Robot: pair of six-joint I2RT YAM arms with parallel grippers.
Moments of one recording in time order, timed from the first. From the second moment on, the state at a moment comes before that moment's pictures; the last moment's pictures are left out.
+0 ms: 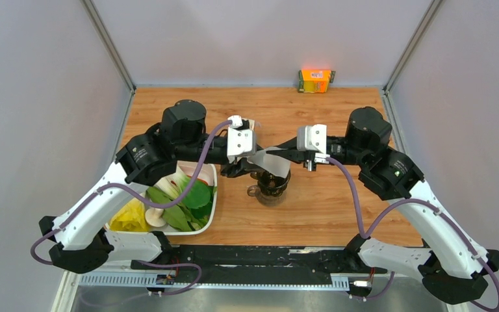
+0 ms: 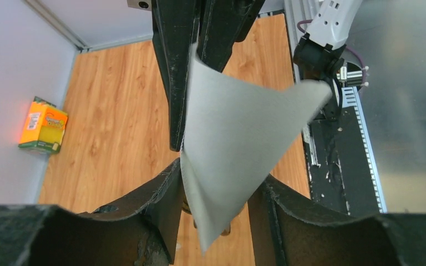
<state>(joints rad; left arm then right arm) -0.93 1.21 1.64 -0.77 0.55 0.44 0.75 1.03 1.41 -0.48 -0.72 -0.56</state>
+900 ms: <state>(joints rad) -0.82 1.07 1.47 -0.64 0.62 0.38 0.58 1.05 1.61 -0.62 -0.74 -0.44</state>
